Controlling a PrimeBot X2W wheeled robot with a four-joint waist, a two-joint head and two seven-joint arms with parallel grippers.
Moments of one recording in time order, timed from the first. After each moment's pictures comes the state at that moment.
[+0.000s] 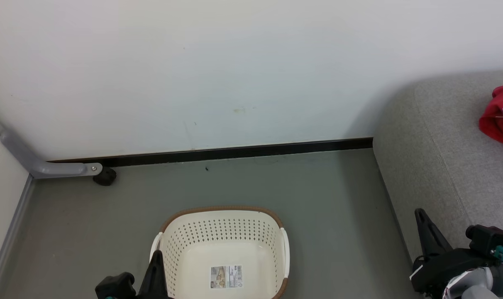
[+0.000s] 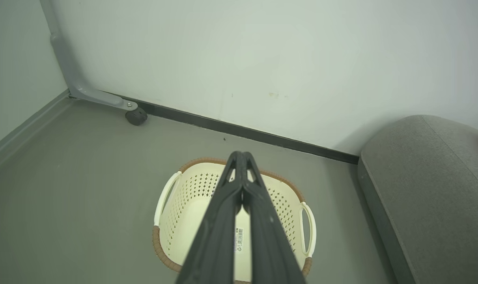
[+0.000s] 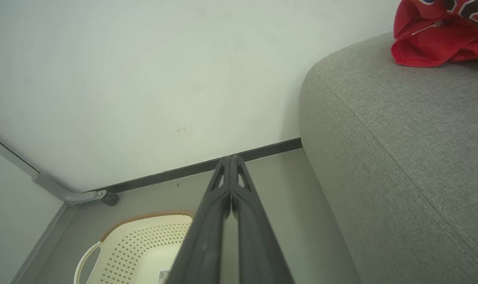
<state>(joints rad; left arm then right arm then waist) -0.04 0.04 -0.20 0.44 -0.49 0.10 -0.21 -0.17 -0.22 0.26 0.50 0.59 0.05 -0.20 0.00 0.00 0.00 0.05</state>
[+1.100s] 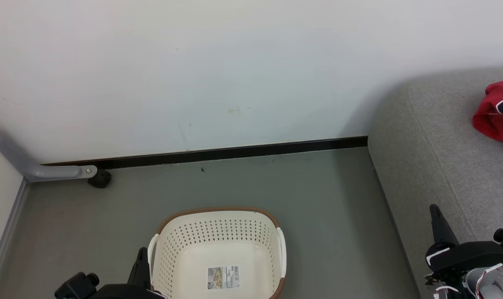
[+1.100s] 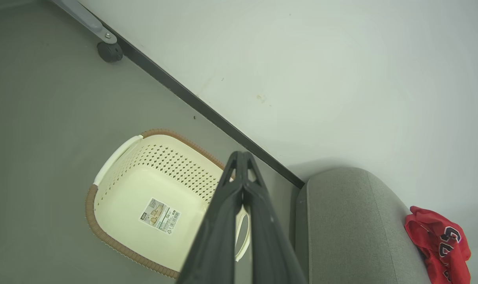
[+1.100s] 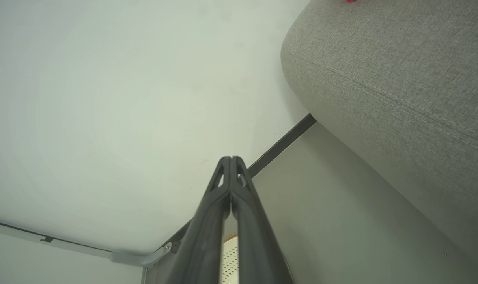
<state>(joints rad) -0.04 0.04 -0.09 0.39 -0.92 0.01 -0.08 -0.15 -0.16 0.11 0.43 0.98 0.08 -0.08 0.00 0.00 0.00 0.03</state>
